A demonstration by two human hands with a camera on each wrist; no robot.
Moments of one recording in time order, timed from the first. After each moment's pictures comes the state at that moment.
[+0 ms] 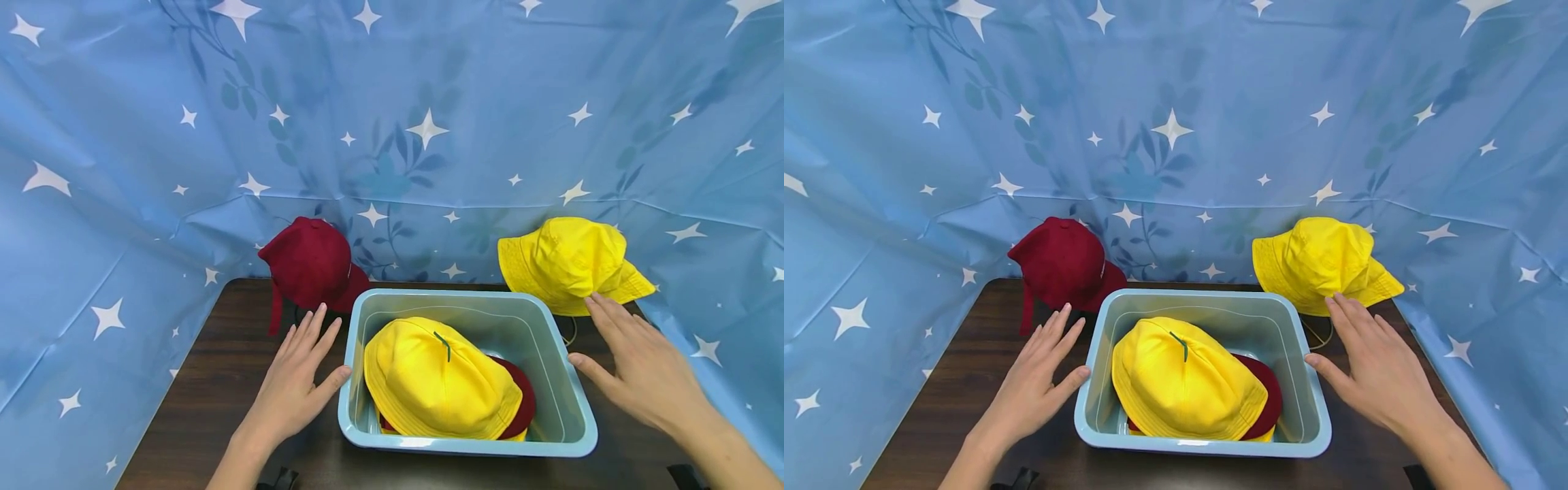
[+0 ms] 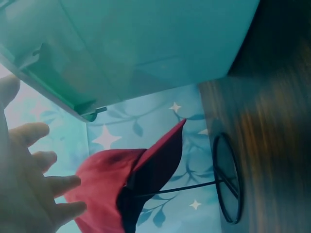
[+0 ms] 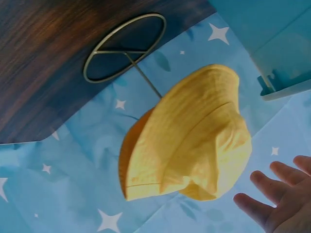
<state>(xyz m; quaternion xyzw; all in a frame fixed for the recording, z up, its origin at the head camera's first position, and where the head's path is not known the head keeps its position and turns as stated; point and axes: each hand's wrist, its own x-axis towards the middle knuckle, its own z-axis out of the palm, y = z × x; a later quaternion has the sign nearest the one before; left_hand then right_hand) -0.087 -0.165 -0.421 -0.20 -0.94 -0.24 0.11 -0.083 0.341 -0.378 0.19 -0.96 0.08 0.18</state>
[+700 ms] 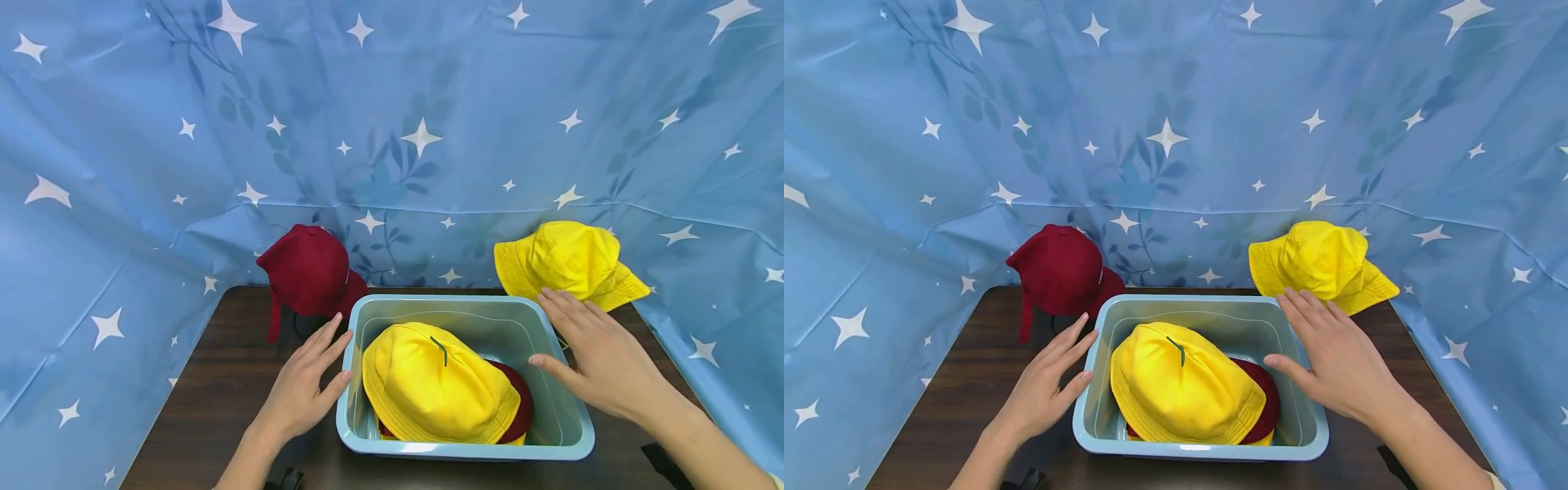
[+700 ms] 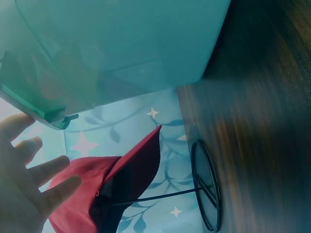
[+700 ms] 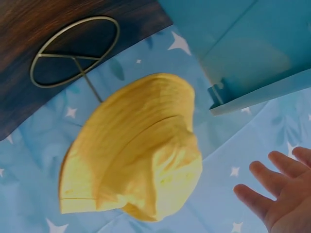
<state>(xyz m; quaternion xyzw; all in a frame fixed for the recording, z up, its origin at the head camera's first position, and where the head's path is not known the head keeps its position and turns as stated) -0.099 -0.161 -0.437 -0.27 -0.91 -0.28 0.14 -0.095 0.299 -0.357 0.27 -0.94 0.06 0.19</state>
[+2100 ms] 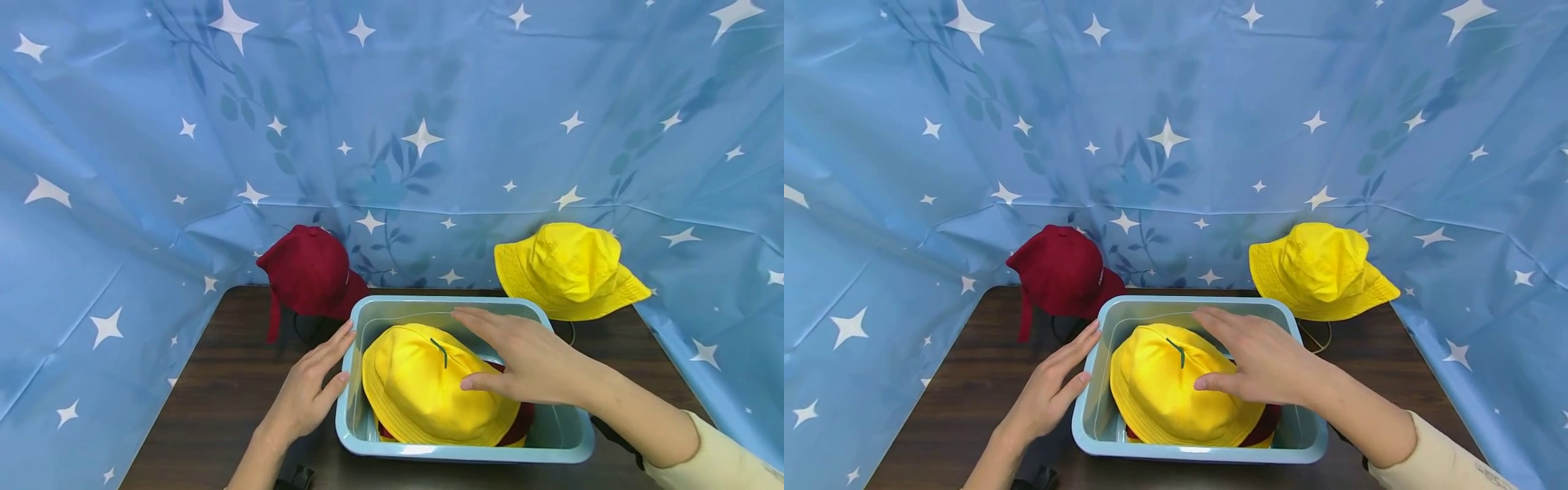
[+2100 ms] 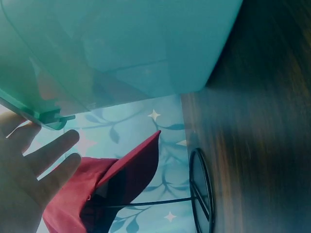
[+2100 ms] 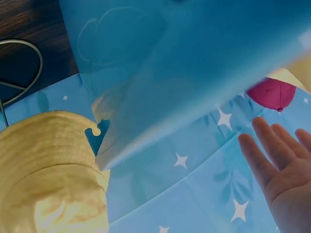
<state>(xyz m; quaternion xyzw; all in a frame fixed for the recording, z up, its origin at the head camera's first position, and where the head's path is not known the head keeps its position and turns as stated) -0.104 -0.156 -0.449 -0.31 -0.87 -0.35 0.16 -0.112 0.218 -0.333 0.37 -0.92 0.14 0.02</state>
